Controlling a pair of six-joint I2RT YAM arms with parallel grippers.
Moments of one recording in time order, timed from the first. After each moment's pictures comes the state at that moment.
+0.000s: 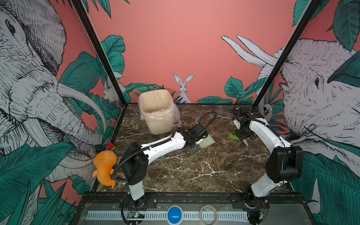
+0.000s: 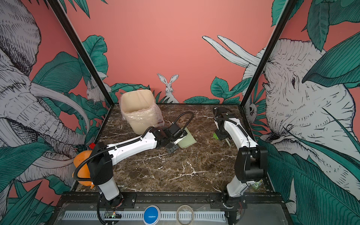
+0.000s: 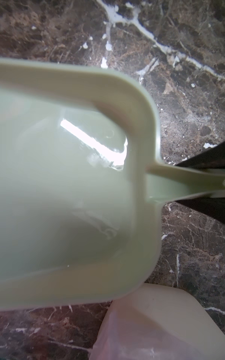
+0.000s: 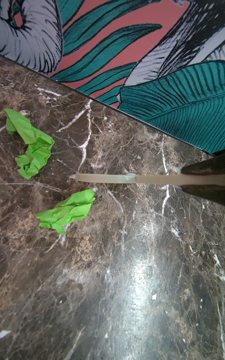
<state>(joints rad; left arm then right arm) -0.96 1.76 1.42 -0.87 -0.20 0.10 0.14 1.64 1.38 -1.10 0.34 -0.32</state>
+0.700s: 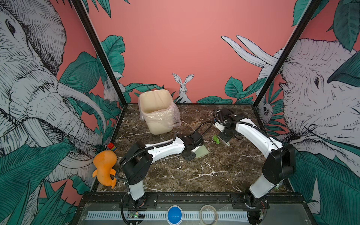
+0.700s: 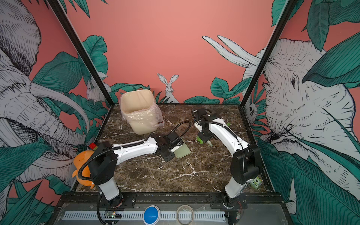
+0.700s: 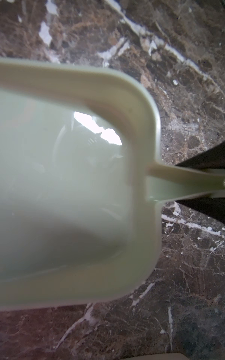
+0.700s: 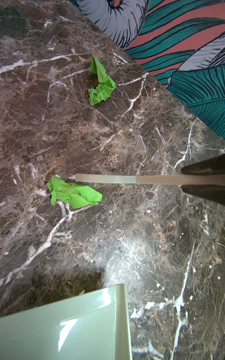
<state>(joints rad) -0.96 1.76 1.26 -0.85 -0.12 0.07 0.42 1.66 1.48 -1.20 0.24 -0.30</state>
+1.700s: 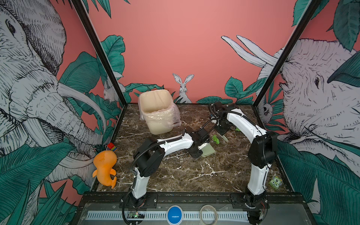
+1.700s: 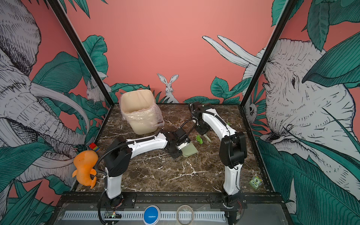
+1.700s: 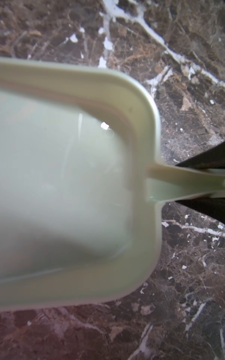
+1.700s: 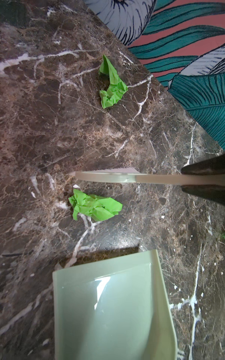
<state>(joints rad) -0.96 1.96 1.48 -0.89 -0.05 0.09 0.41 1.93 1.79 -1.35 0.21 -0.27</state>
